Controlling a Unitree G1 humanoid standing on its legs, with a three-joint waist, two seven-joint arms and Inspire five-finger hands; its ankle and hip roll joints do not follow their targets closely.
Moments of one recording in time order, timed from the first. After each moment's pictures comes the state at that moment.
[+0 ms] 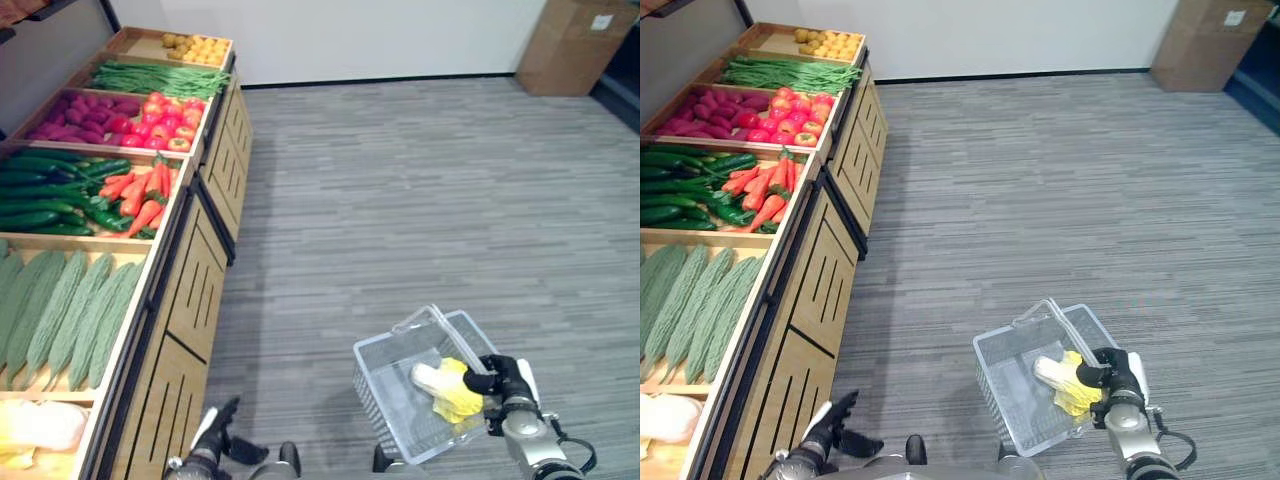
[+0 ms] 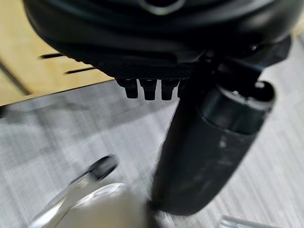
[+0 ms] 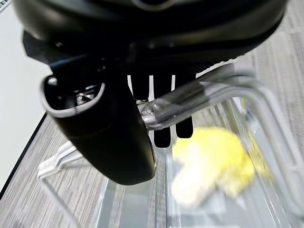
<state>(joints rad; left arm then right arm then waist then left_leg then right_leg) 0.14 0.25 -0.19 0.99 0.06 -0.13 0.10 0.02 -0.41 0.11 0.88 0.11 -0.09 -0.31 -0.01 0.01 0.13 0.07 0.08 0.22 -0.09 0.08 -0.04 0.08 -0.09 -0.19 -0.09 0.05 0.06</state>
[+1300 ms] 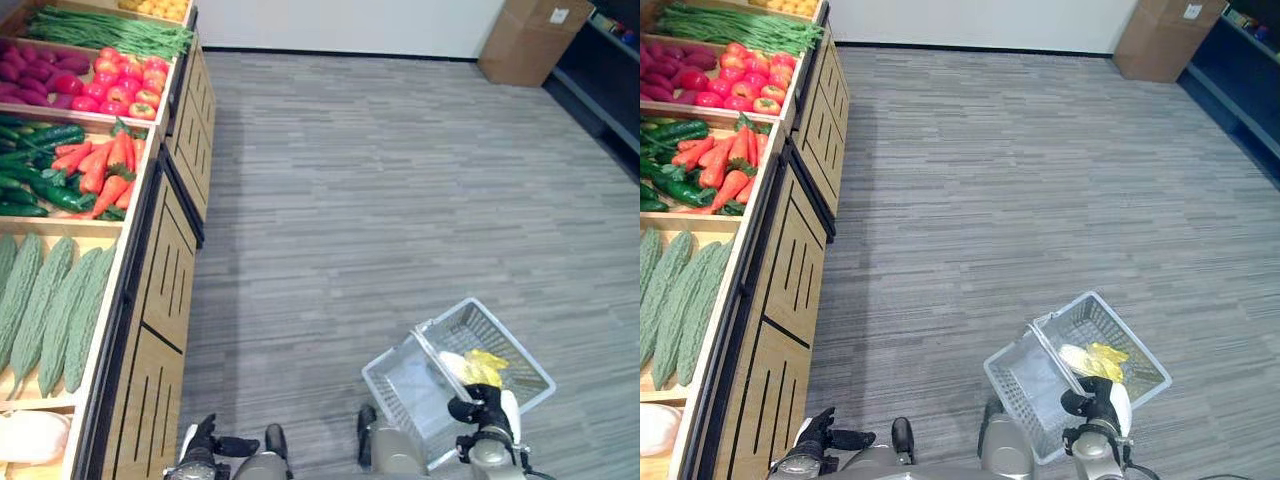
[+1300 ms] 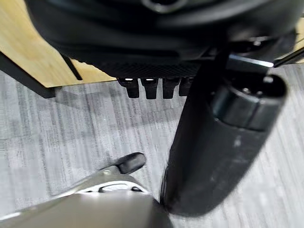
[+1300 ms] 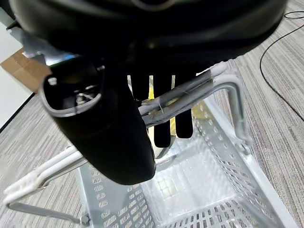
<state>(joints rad) -0.05 0.21 -0.08 1.30 -0.04 -0.10 0.16 0.00 -0.26 0.10 1.04 0.04 -0.17 -0.50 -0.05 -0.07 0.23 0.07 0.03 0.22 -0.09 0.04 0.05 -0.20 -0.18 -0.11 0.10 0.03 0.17</state>
